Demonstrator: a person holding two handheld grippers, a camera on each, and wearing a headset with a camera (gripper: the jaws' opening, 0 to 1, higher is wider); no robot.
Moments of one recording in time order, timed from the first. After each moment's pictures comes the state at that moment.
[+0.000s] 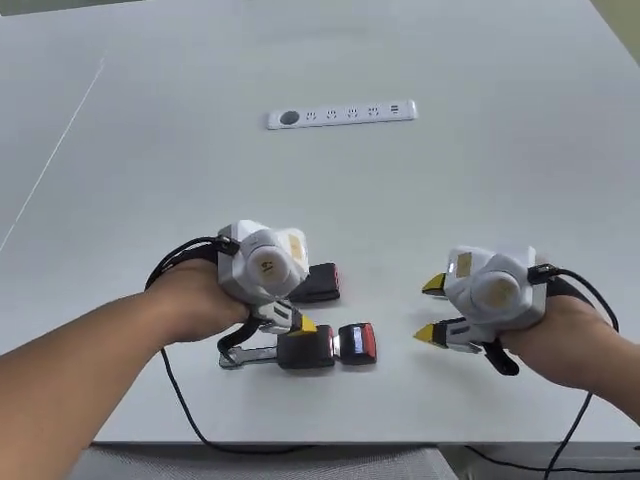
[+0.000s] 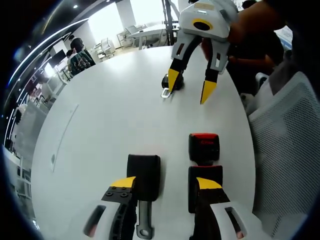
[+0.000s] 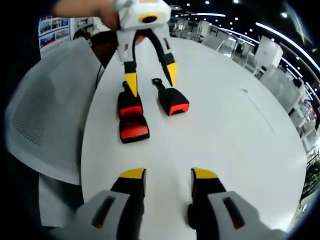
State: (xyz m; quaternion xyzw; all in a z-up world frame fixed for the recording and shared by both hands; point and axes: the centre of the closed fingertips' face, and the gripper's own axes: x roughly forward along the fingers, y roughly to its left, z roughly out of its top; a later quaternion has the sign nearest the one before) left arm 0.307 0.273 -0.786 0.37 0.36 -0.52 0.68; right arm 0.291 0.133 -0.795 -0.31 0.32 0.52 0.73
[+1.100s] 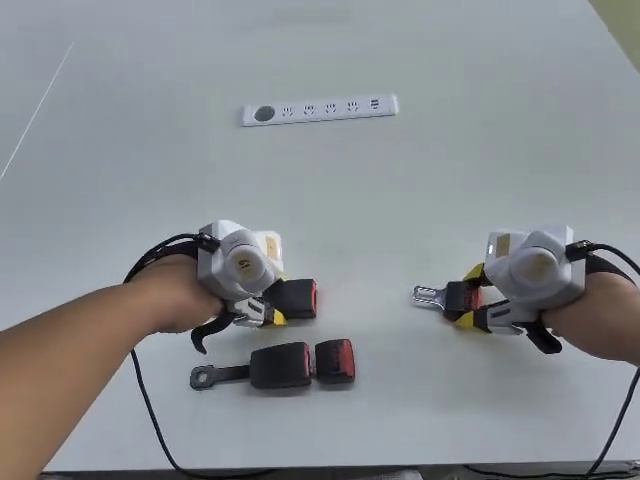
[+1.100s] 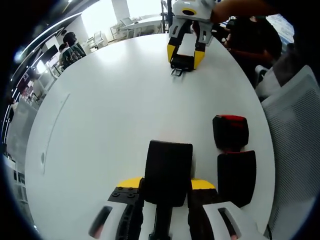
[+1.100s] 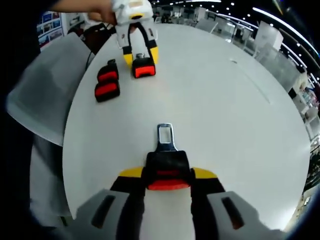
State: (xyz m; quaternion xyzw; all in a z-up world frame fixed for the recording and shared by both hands) left arm 0.339 0.280 -0.827 0.37 0.39 -0.54 0.65; right arm 0.328 0.058 -0.828 -0.31 0.38 0.51 0.70
